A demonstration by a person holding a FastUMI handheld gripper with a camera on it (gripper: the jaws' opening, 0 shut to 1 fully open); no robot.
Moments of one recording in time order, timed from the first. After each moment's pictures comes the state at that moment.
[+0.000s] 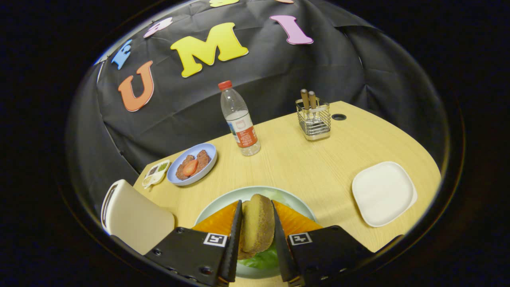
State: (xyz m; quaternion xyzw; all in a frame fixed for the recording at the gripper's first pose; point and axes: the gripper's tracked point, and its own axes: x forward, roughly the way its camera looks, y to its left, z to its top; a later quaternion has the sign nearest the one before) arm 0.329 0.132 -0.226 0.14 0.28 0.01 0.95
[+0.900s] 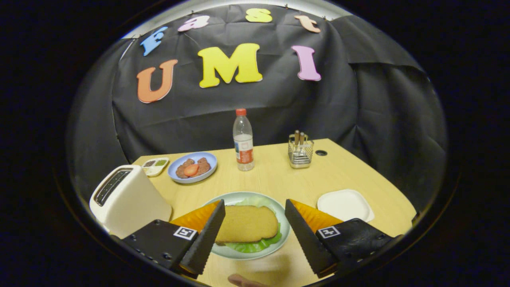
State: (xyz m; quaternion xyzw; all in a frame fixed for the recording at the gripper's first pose) arm 0.247 0.139 -0.148 0.01 0.17 -0.02 0.98
